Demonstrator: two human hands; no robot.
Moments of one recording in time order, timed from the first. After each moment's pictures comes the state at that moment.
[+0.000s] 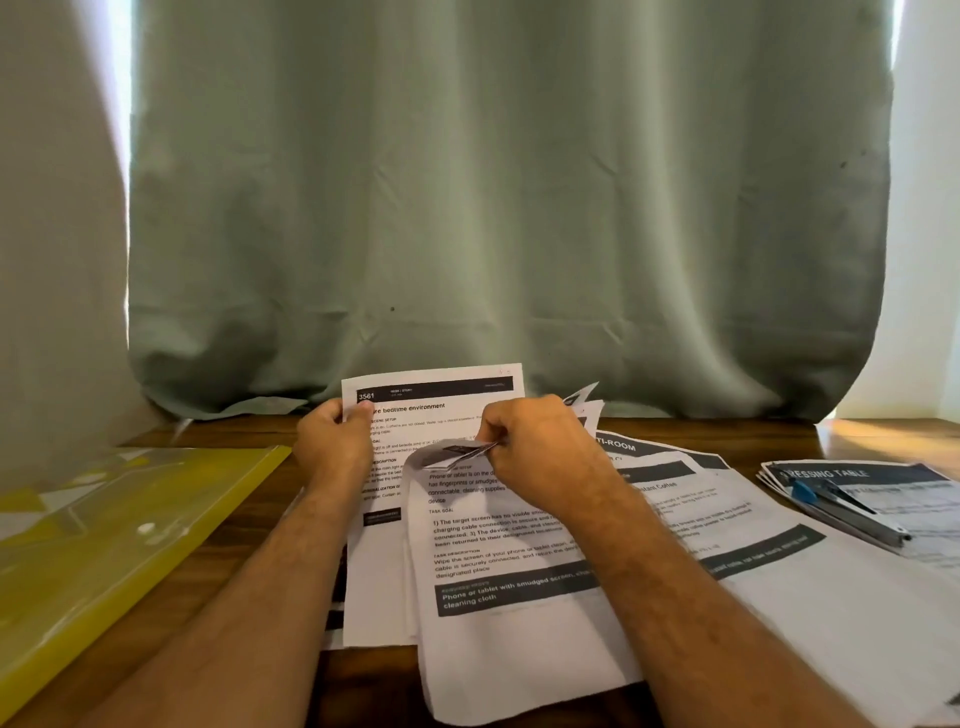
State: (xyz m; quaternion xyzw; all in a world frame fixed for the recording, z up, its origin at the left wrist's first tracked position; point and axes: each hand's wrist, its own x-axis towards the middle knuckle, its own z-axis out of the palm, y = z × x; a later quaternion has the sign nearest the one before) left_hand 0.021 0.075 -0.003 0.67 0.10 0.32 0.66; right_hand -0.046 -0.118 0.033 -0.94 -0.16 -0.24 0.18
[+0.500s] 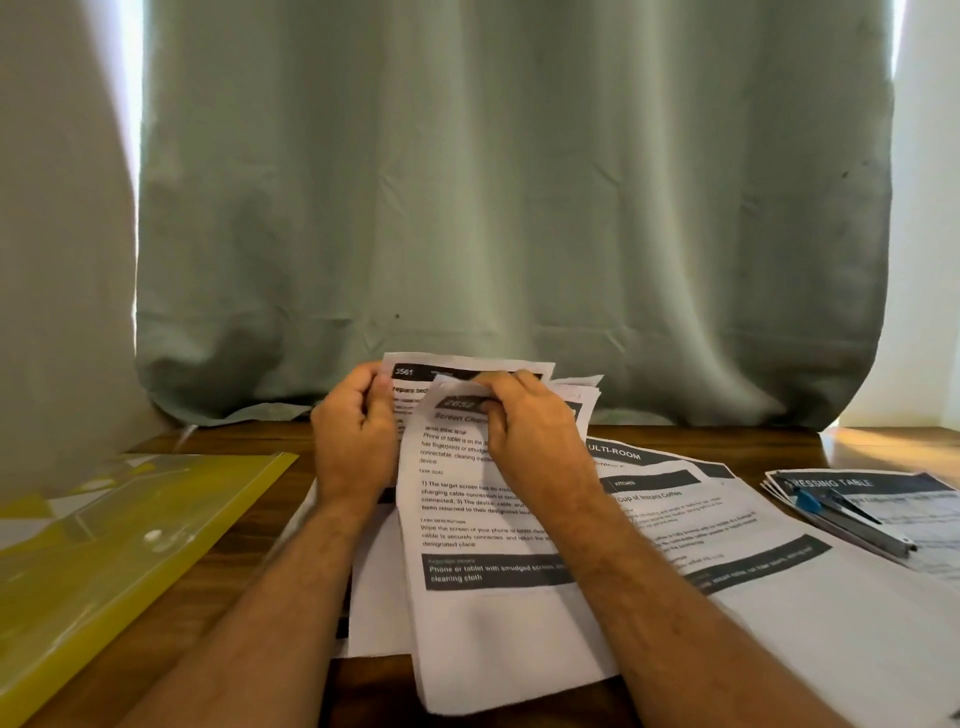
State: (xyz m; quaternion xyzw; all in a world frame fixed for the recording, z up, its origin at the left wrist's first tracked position) left_hand -0.006 0.063 0.011 0.69 -0.12 0.48 0.53; right_hand -0.036 -0.106 0.034 -0.87 -0.19 -0.38 0.25
